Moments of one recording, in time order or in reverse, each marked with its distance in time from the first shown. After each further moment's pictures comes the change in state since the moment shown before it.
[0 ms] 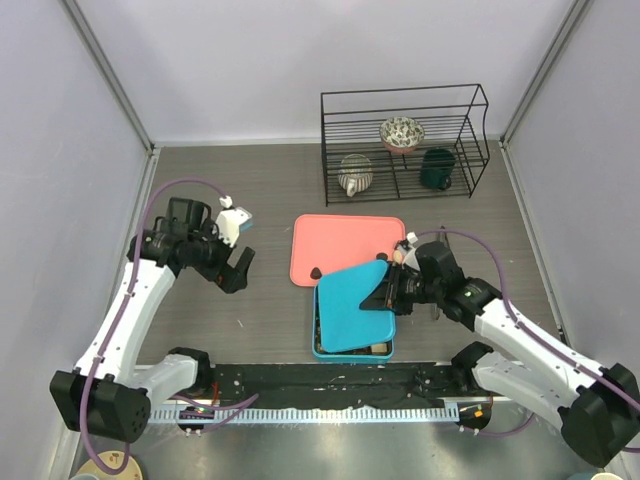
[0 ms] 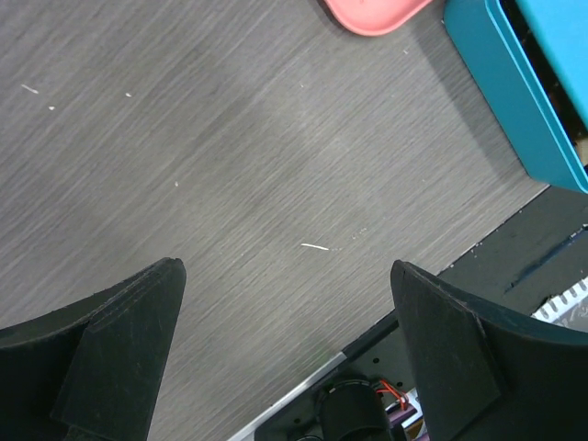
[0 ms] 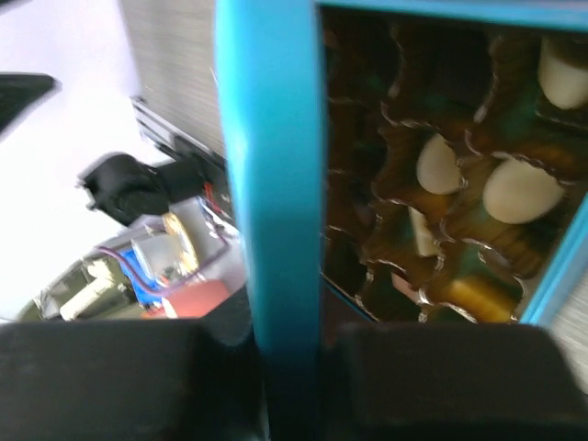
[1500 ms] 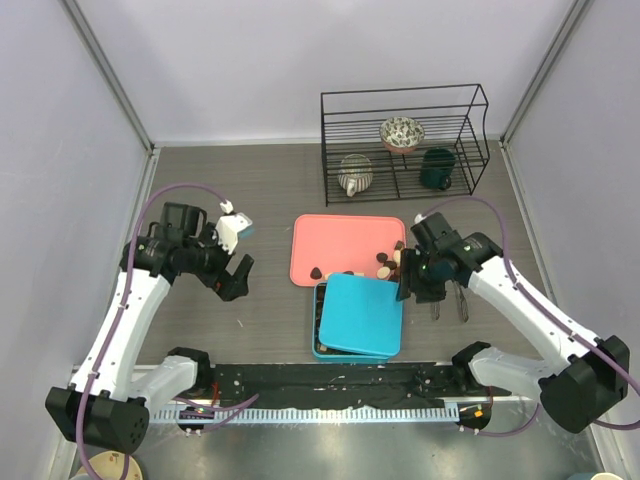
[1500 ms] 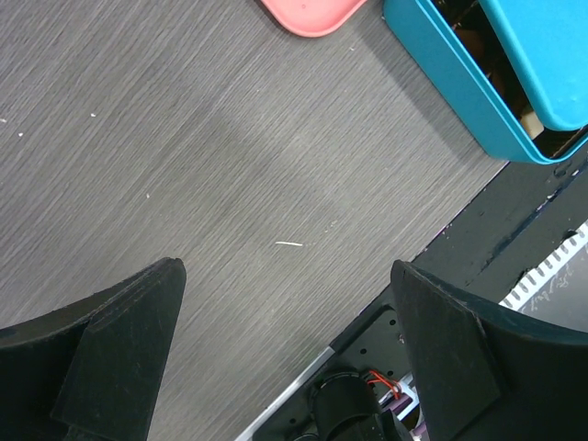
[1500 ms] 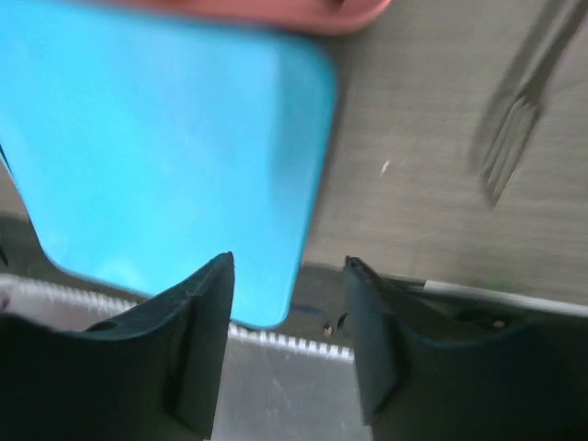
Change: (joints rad) left arm 0.000 -0.059 0.005 -0.062 0.097 0.060; right arm -0.053 0.237 0.395 -0.694 0.398 -0.409
